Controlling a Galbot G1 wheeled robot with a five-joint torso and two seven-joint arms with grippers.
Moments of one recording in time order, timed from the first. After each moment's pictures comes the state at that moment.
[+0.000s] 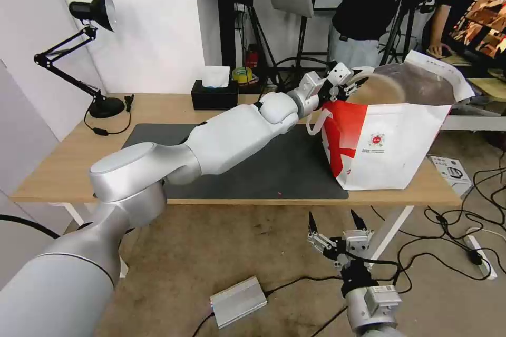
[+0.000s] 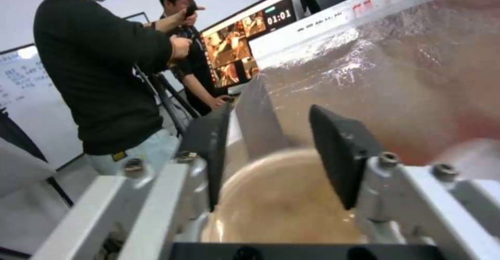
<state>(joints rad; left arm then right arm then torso) -0.24 -1.52 0.83 -0.90 -0.82 -0.19 0.16 -1.44 0.72 -0.13 2.28 0.36 0.06 0.88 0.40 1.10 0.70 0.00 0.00</state>
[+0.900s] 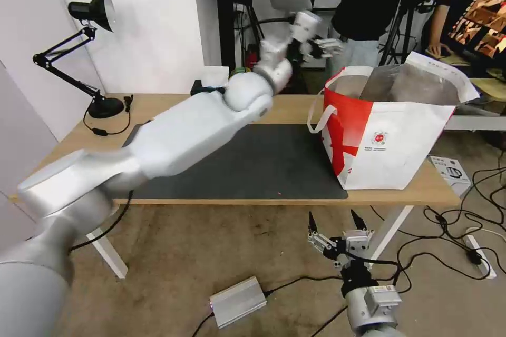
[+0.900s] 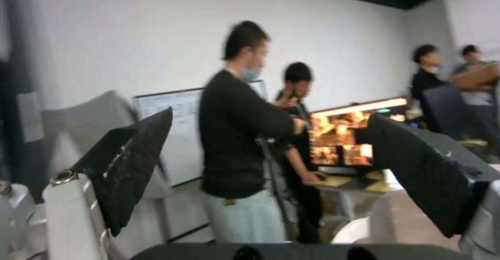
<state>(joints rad) -0.09 -1.10 0.58 -1.54 -0.85 -0.15 -0.27 -1.44 0.72 -0.13 2.28 0.36 0.06 0.88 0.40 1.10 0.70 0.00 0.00</state>
